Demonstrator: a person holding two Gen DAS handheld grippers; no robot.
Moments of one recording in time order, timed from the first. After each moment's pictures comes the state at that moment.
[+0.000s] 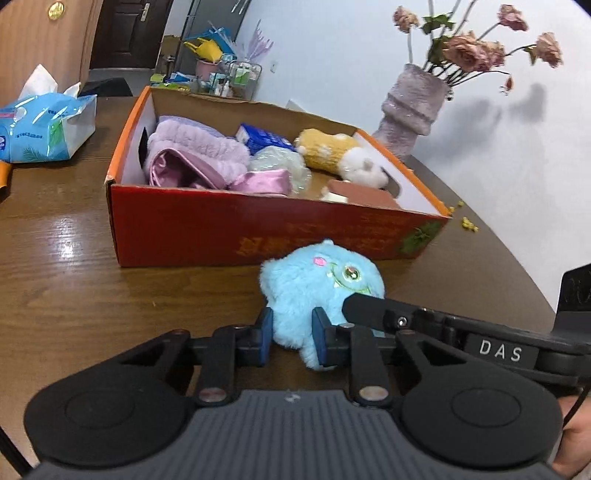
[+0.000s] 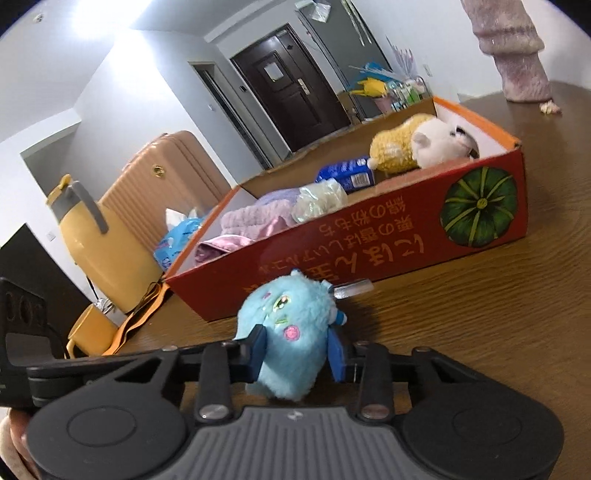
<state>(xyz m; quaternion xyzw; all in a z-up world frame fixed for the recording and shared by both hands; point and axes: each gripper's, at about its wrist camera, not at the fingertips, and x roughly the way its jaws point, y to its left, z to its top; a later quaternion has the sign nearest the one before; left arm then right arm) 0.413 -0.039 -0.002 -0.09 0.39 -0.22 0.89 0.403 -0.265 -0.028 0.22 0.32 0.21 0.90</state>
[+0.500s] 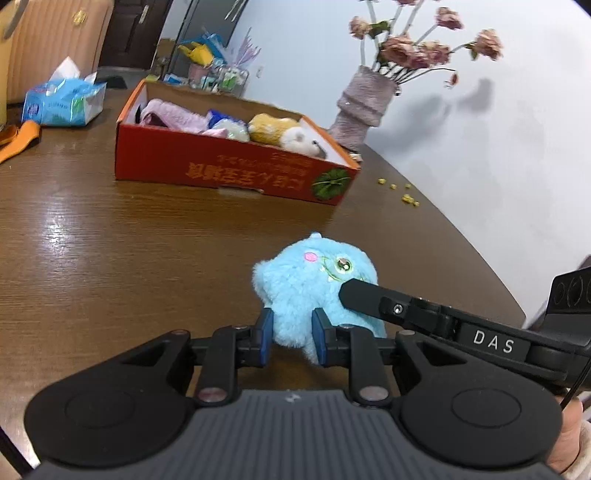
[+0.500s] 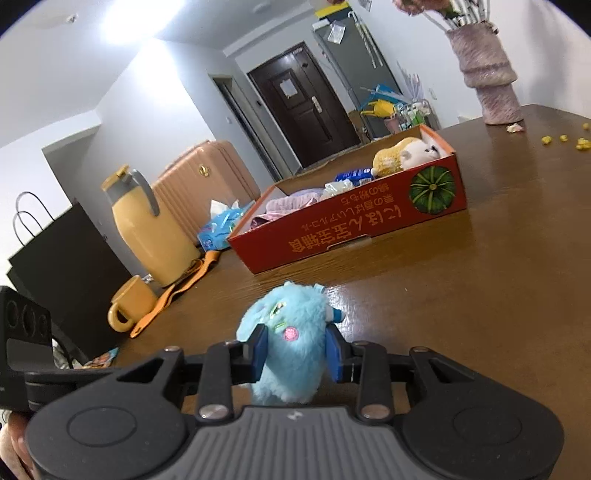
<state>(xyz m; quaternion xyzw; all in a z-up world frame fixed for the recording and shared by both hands) 0.267 -0.060 0.024 -0.11 0.37 -0.23 0.89 0.253 -0.292 0.000 0.22 0.29 0.21 0.91</state>
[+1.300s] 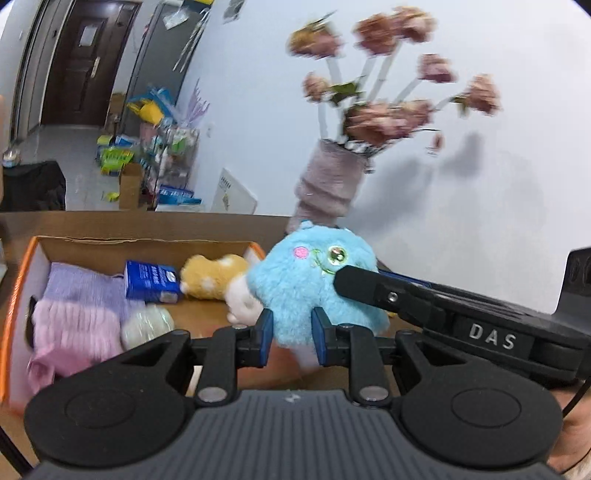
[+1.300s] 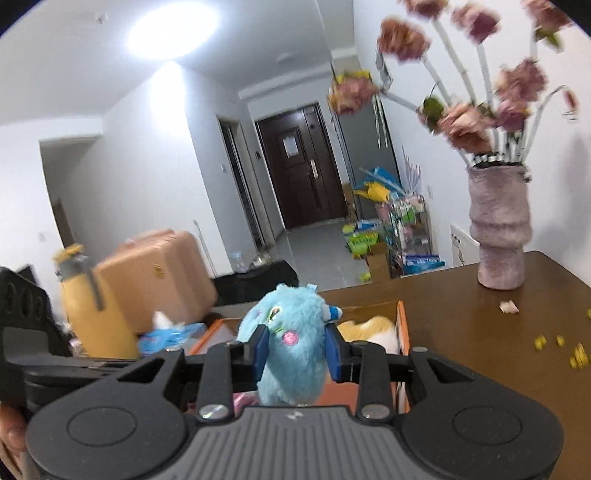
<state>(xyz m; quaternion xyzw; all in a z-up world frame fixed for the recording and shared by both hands) 0.493 -0.129 0.102 -0.10 0.31 -0.28 0.90 0.443 -0.343 0.116 0.11 0.21 0.17 0.96</state>
